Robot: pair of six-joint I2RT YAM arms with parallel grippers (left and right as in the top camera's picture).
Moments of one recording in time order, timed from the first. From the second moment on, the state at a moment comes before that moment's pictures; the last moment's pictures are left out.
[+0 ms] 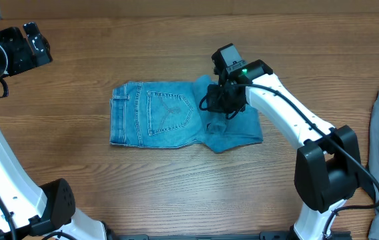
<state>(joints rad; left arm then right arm) 0.32 1.80 2.60 -1.69 0.16 -0.10 0.45 1.95 1.56 -0.91 -0.18 0.47</state>
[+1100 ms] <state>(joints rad) 0.32 1.80 2.60 -1.69 0.16 -0.10 0.47 2.01 1.47 -0.77 -0.40 0.44</state>
